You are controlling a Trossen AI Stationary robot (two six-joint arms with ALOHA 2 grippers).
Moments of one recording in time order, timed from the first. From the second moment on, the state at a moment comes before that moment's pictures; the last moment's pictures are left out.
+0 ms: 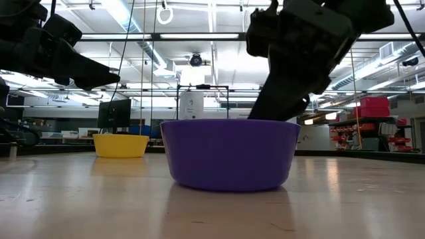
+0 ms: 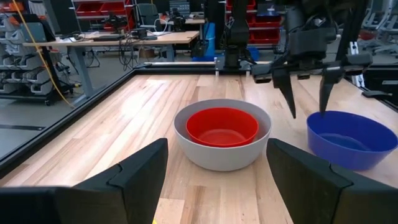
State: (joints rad) left arm 0.01 0.15 0.01 0.03 -0.14 0.02; right arm 0.37 1.78 0.99 -0.08 0.20 0.55
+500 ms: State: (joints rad) left arm 0.01 0.15 0.01 0.02 -0.14 0.02; right arm 0.36 1.84 0.98 -0.04 0.19 0.55
